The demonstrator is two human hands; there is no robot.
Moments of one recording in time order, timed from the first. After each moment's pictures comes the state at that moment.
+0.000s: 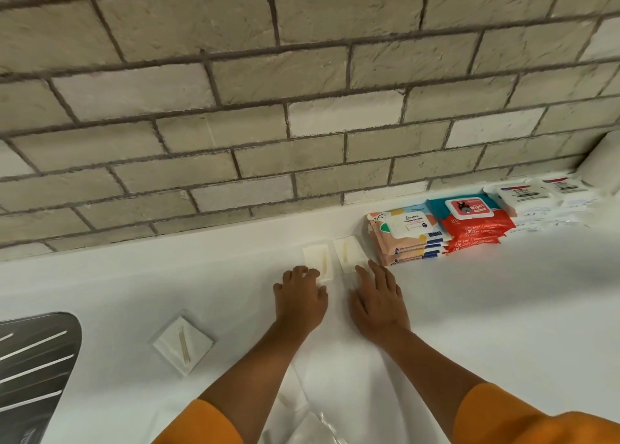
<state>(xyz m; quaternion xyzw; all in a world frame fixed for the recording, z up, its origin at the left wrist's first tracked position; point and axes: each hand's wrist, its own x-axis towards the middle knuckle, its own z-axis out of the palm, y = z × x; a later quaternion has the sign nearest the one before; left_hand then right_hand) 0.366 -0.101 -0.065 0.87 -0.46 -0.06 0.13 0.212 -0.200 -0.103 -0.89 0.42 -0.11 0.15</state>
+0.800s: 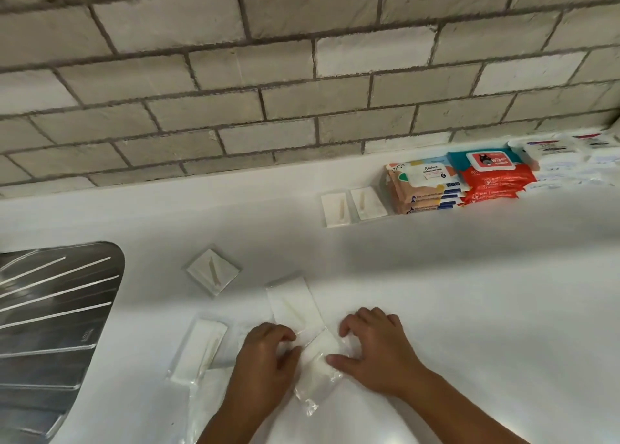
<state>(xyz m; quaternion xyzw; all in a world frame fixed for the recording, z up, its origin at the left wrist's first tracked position) 0.300 0.134 -0.078 0.85 -0.42 -0.14 0.30 0.137 -0.036 -0.077 -0.92 0.29 0.01 0.25</state>
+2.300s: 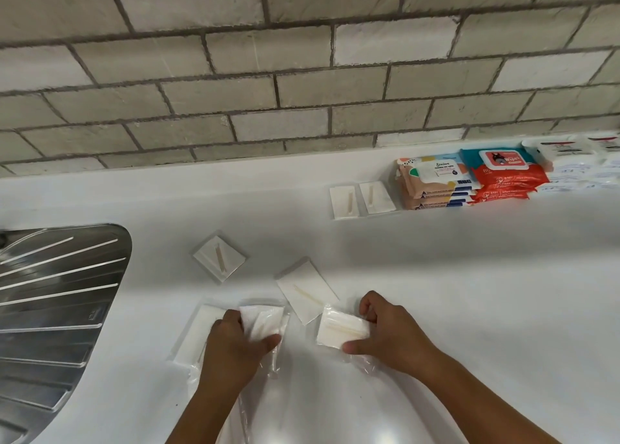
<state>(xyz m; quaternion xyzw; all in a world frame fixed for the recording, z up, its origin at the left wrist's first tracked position) 0.324 0.148 -0.048 0.93 -0.14 -0.22 0.27 0.138 -0.053 -0.055 -0.82 0.38 0.05 0.42</state>
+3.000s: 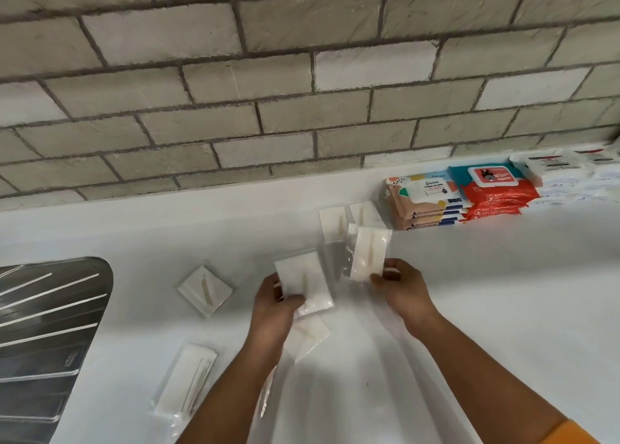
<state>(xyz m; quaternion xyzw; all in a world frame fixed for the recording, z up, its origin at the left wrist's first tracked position) 0.335 0.030 -0.034 0.70 -0.10 -0.37 0.61 0.179 -0.146 -0.047 -0.58 0.50 -0.20 0.61</state>
